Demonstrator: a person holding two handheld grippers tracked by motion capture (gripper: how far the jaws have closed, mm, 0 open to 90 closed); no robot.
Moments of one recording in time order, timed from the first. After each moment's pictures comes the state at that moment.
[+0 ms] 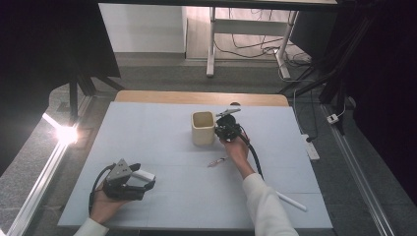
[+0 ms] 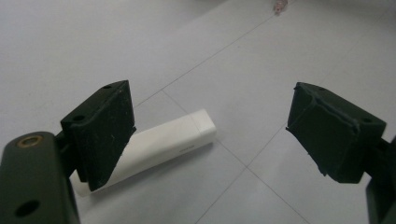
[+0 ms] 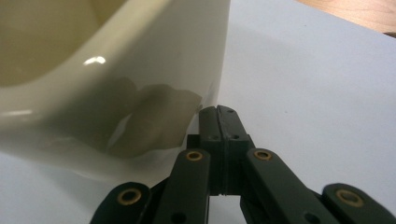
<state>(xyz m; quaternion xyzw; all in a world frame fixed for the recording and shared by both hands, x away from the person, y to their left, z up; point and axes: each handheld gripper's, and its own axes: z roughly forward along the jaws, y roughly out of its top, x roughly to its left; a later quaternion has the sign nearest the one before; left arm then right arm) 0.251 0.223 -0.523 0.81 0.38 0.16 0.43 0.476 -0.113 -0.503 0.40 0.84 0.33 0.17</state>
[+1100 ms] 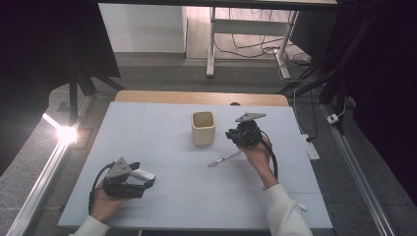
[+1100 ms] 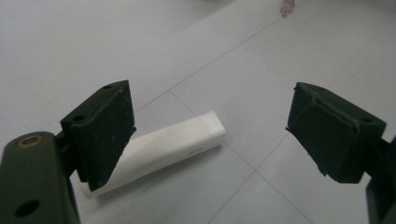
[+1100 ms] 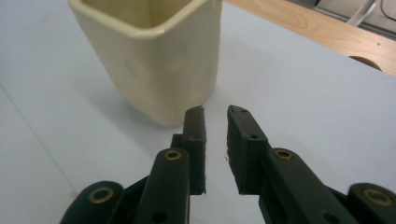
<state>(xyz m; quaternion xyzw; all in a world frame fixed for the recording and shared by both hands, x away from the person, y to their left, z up) 0.256 0.226 -0.525 0.80 0.39 0.16 0.43 0.433 -0.174 -0.465 0.33 0.85 0.38 0.16</state>
